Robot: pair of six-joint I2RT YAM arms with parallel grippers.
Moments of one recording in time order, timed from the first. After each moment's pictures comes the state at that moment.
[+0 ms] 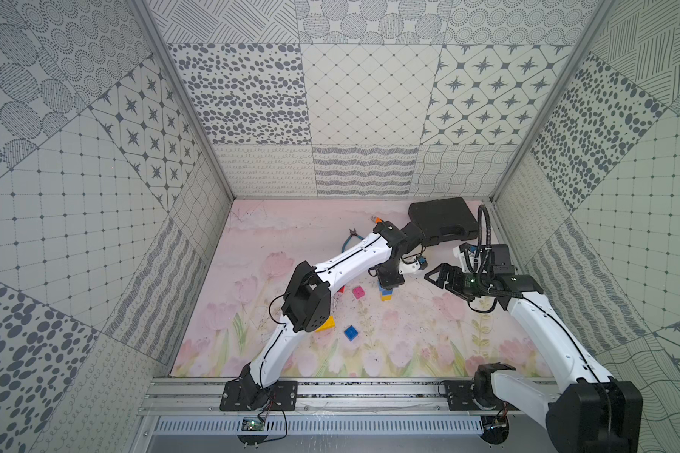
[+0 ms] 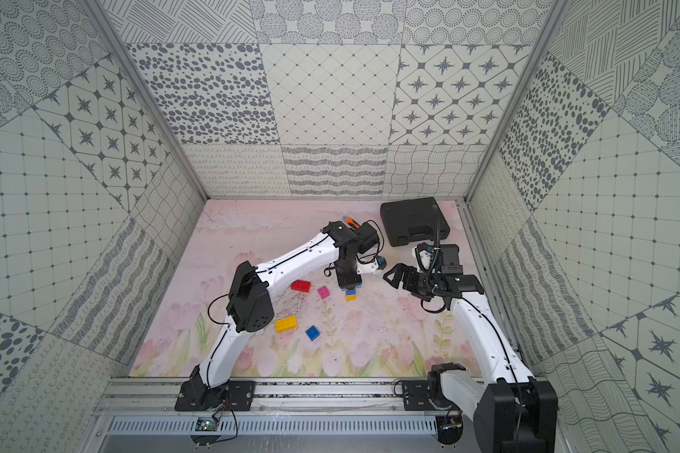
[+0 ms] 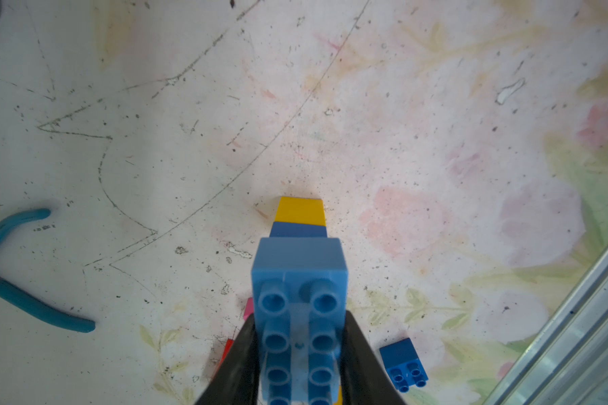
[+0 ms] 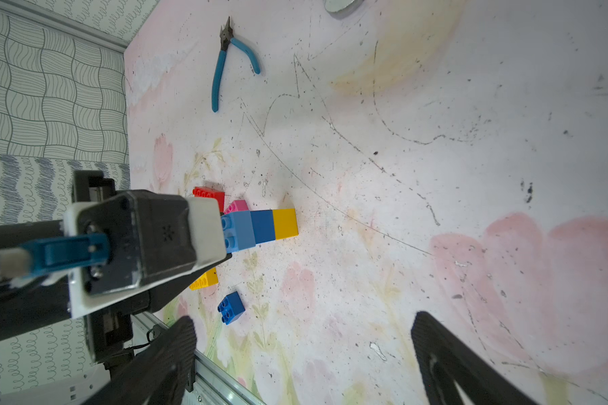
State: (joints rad) left arm -0.93 2.29 2.21 -1.38 0.02 0.46; right arm 0.05 1.08 0.81 -0.69 -0.55 0.39
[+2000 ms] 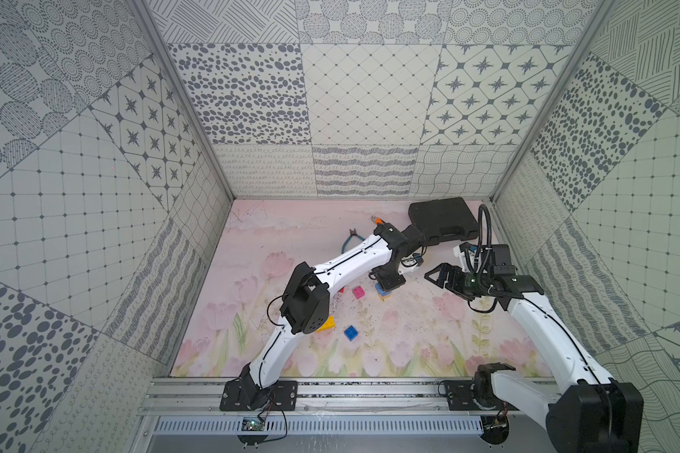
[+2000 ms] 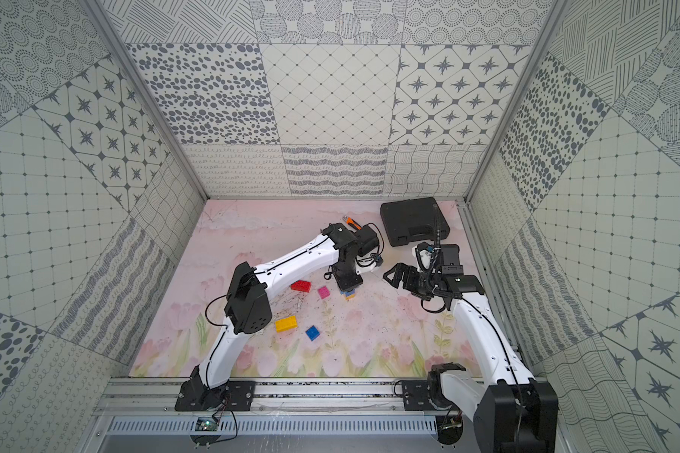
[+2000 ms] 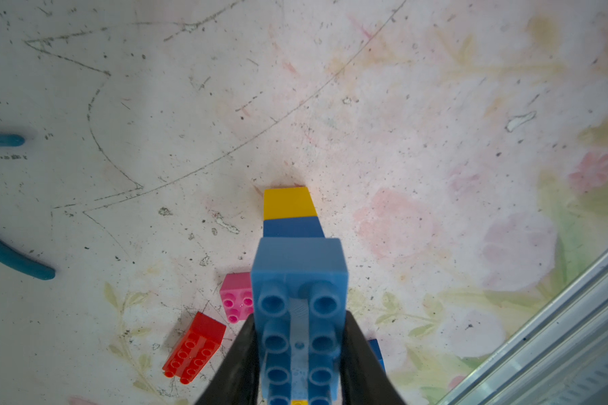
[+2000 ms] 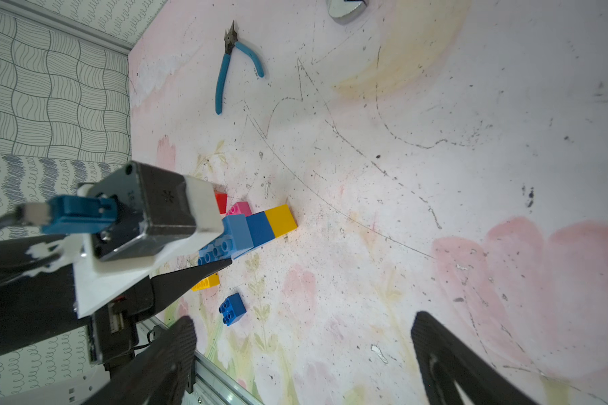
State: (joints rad) left arm -0.95 2.26 2.17 -1.39 0.00 0.23; right arm 0.05 1.07 0.81 -0.68 -0.55 0.39
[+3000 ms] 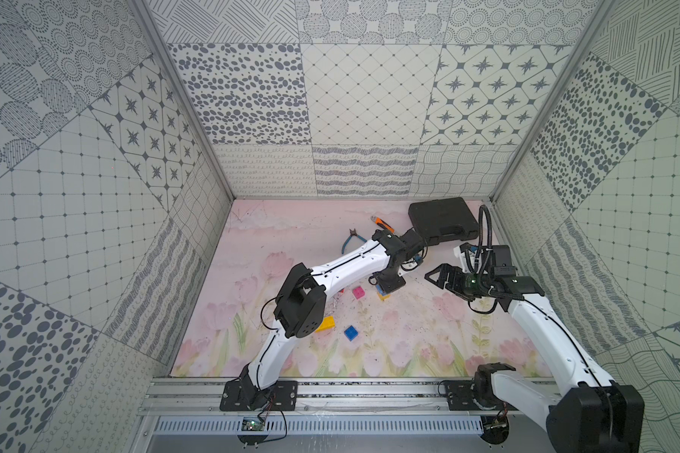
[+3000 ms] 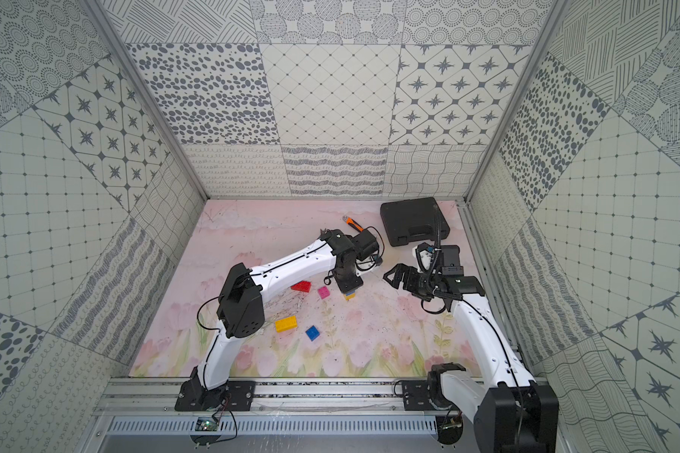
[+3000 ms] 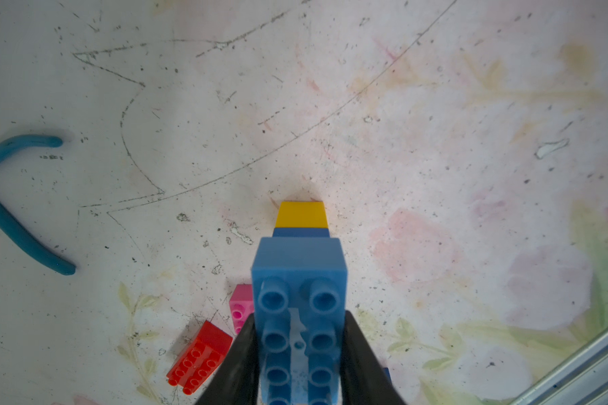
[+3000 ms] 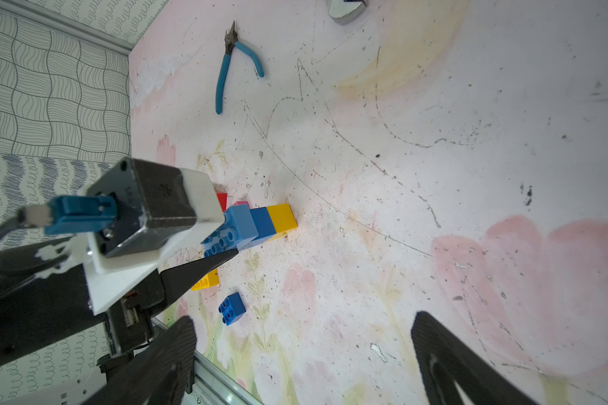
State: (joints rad) left arm -0.96 2.19 2.01 -1.23 -0.06 0.19; right arm 0.05 1.07 0.80 -0.68 -0.55 0.39
